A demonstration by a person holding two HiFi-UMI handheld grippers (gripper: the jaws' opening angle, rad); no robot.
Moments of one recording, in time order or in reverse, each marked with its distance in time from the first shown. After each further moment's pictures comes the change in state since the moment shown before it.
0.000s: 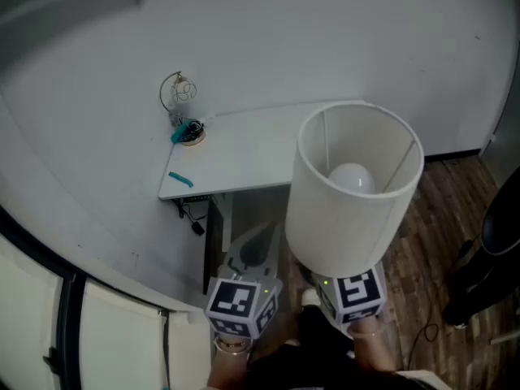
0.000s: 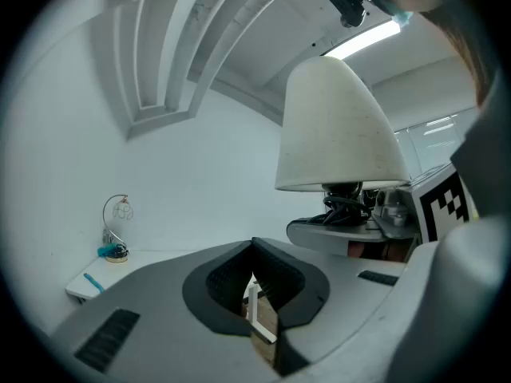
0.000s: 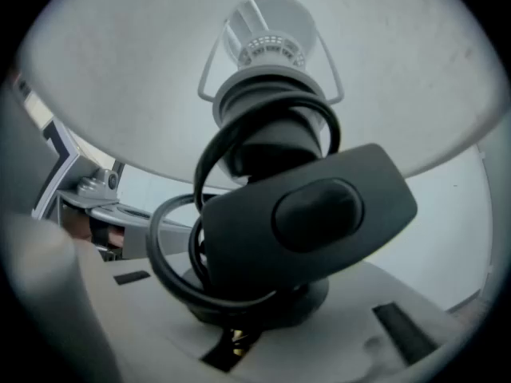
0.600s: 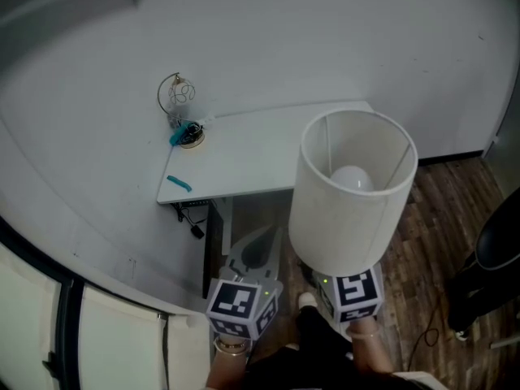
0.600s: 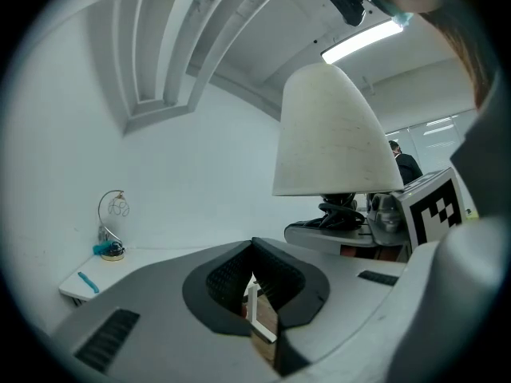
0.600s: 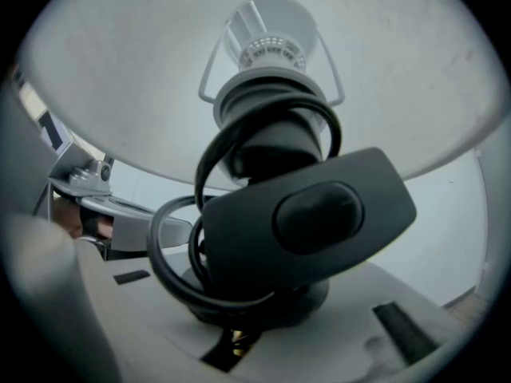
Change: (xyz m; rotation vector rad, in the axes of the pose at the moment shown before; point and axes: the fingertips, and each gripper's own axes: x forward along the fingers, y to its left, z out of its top) left arm 0.031 0.010 -0.010 -0.001 0.016 -0.013; right arm 0.034 -0.025 -0.007 0.048 -0.081 -0.043
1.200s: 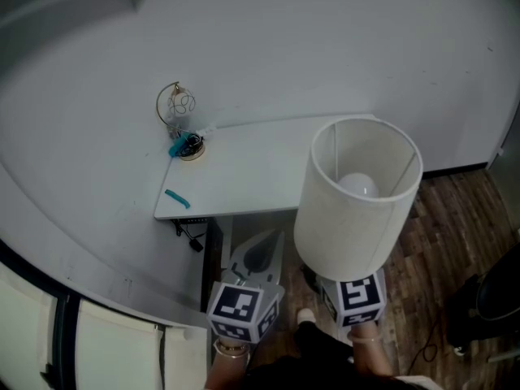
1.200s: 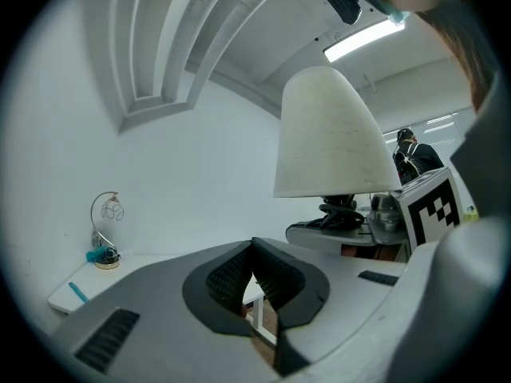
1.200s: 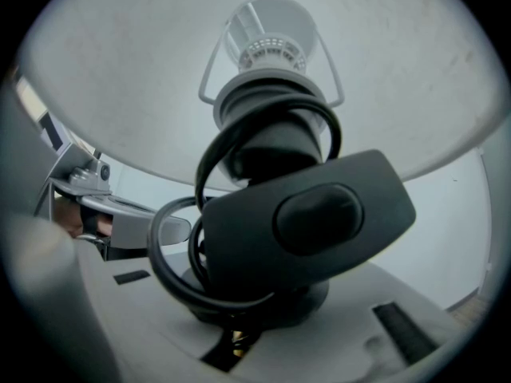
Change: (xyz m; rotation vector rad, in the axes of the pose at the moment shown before) left arm 0.064 0.038 0.009 0.021 -0.014 0.003; right arm 0.066 -0.037 0.003 0.000 -0.001 -0.004
